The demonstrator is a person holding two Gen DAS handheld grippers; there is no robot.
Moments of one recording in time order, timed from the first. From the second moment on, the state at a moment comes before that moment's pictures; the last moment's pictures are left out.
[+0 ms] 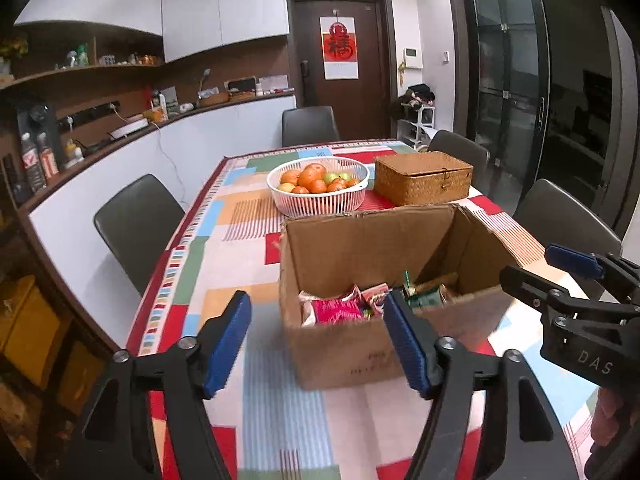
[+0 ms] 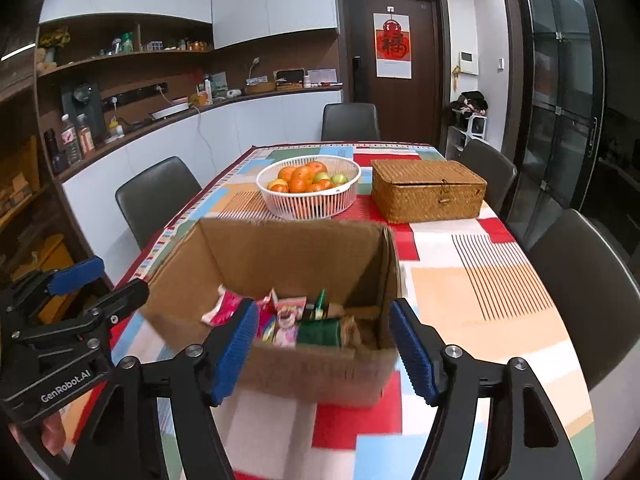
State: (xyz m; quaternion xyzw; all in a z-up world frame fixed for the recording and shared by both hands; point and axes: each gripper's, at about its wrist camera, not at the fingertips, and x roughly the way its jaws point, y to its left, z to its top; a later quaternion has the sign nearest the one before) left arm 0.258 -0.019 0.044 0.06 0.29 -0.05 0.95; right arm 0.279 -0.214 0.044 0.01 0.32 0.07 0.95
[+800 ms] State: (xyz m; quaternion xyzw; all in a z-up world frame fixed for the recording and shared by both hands) left arm 0.106 -0.007 0.069 0.04 0.23 -0.04 0.97; right arm 0.105 -0.212 0.068 0.00 0.25 0.04 0.97
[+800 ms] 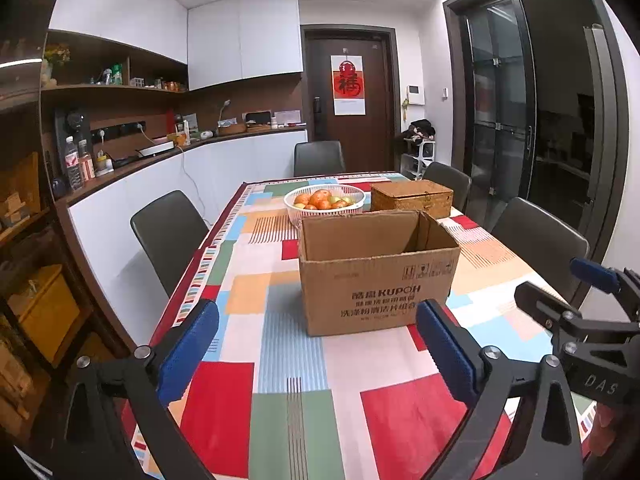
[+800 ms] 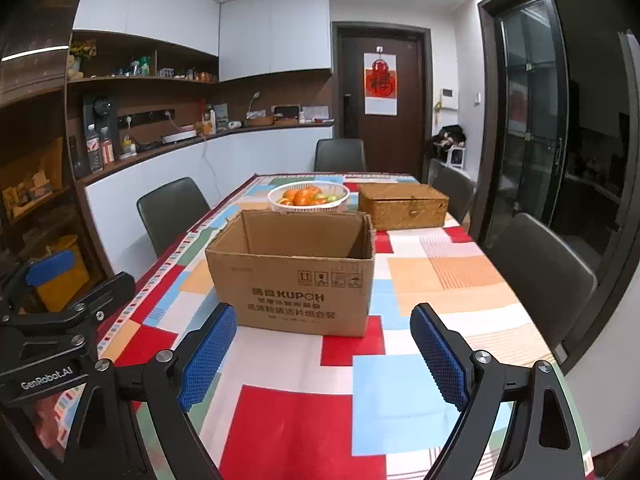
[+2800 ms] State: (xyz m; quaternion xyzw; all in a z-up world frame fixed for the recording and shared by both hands) left arm 0.082 -0.003 0.071 0.05 0.23 -0.03 0.97; right arm 0.076 -0.217 0.070 0.00 0.24 0.02 0.97
